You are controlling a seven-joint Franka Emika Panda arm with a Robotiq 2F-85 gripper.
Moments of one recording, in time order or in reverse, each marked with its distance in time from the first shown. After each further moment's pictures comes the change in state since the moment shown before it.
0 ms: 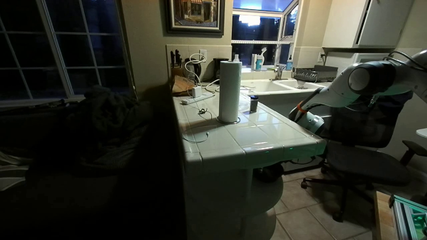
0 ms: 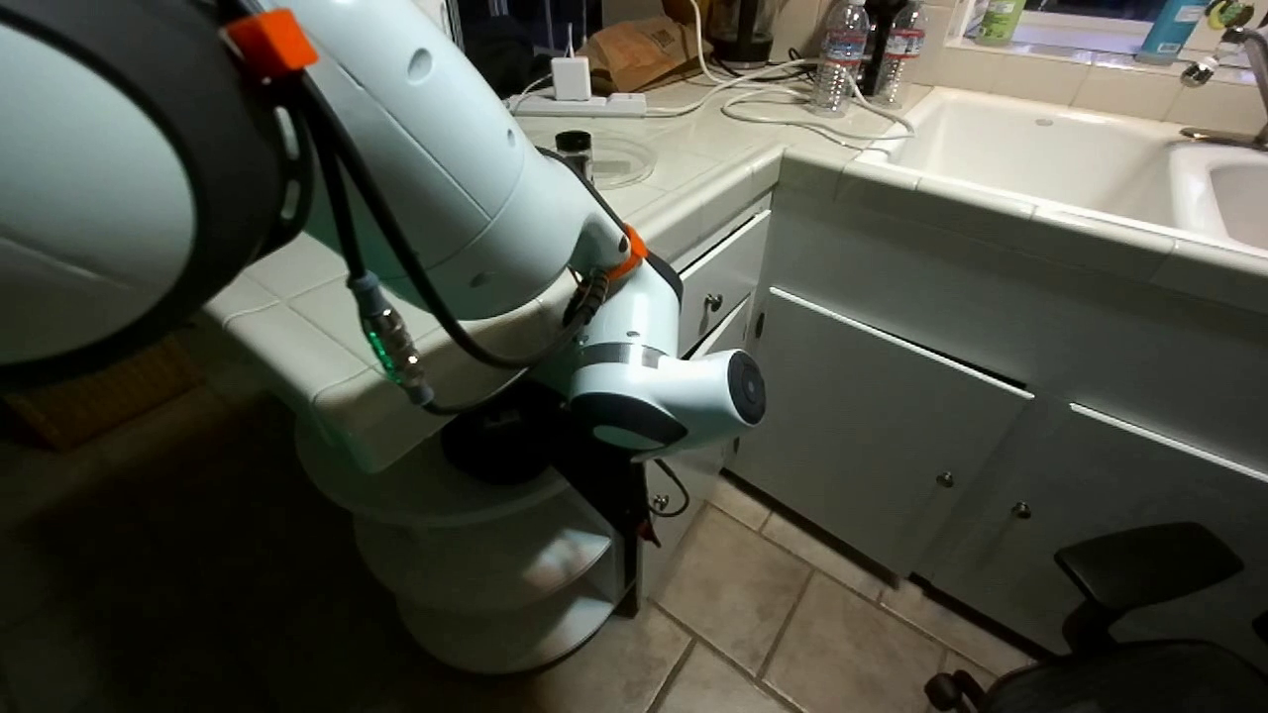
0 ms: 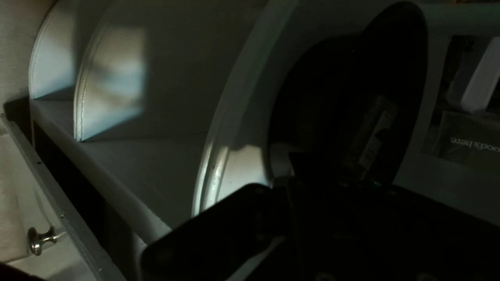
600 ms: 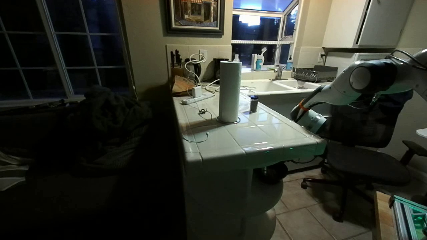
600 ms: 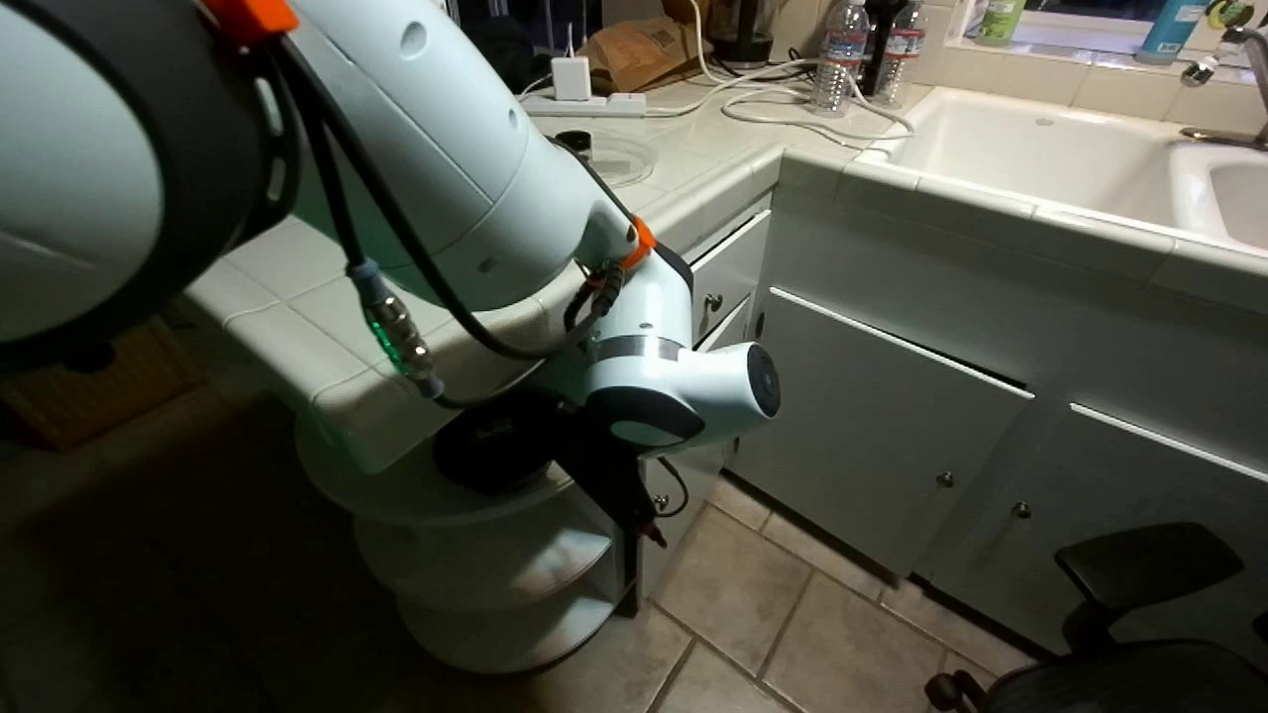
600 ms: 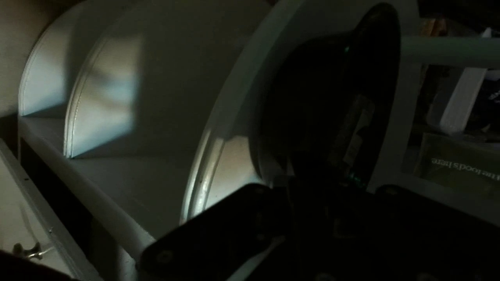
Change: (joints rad) arm -0.002 -0.019 -0.029 0.006 -0.051 -0.107 0.001
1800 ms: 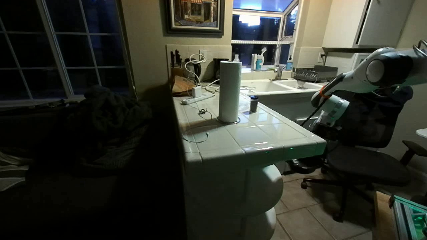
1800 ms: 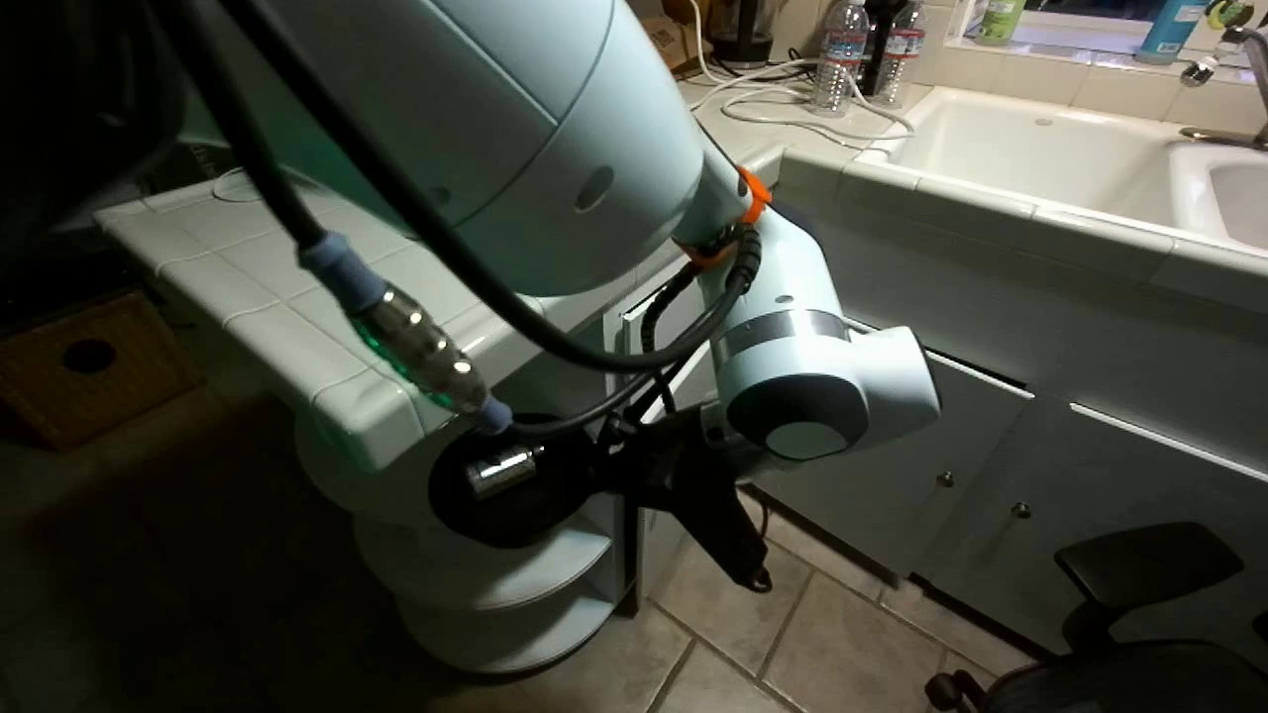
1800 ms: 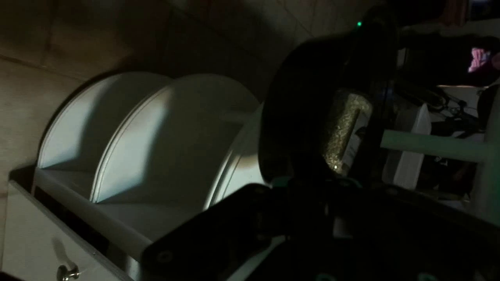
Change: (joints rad) arm -0.137 -0.092 -0.089 0.071 -0.245 -0.385 -0.041
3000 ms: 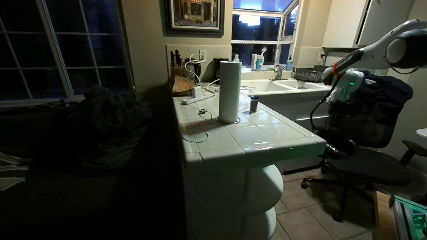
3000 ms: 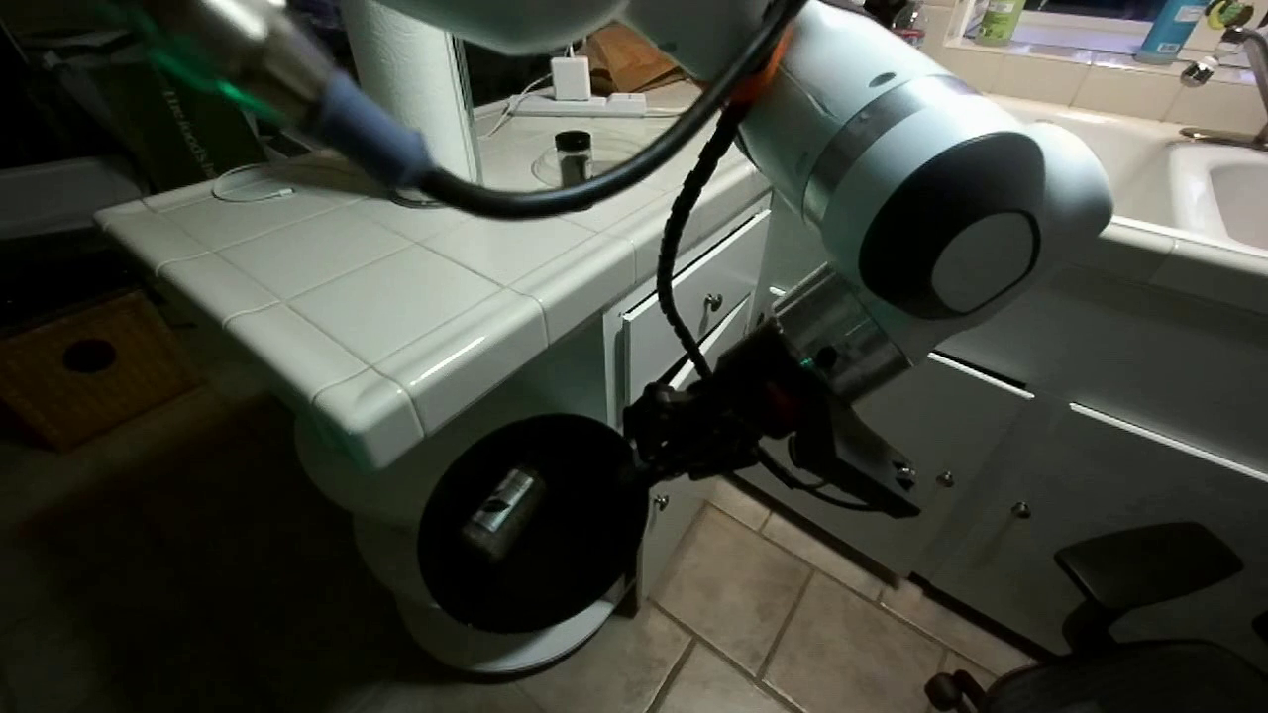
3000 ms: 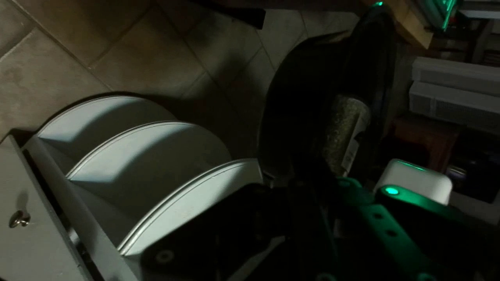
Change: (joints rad) arm -0.059 -0.205 0.004 0.039 -0.330 -0.204 -0.365
